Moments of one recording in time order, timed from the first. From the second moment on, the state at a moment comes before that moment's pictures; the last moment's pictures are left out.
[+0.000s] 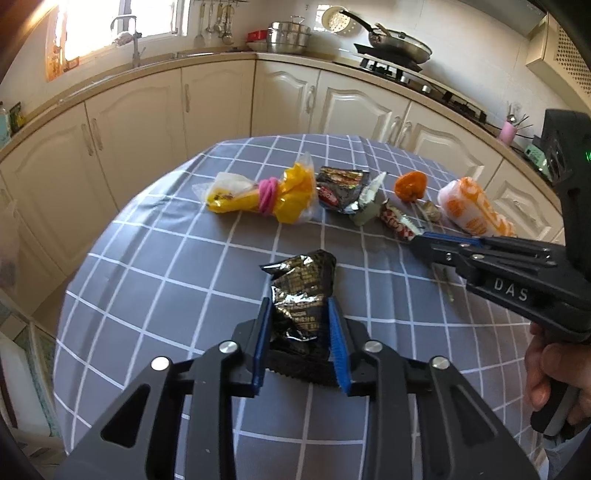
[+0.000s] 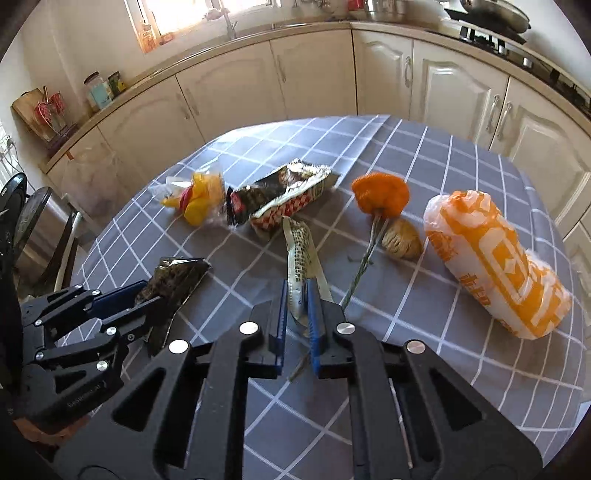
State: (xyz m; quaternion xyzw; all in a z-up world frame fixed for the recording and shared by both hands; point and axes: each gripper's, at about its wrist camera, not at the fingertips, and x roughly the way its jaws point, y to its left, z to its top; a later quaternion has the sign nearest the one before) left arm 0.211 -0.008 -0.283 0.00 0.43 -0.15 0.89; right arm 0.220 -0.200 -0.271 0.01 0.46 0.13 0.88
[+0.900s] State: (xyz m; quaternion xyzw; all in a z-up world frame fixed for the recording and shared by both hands) left arm 0.189 -0.024 -0.248 -0.04 0.40 -0.18 0.89; right arm 0.154 -0.278 -0.220 0.18 0.39 0.20 0.88
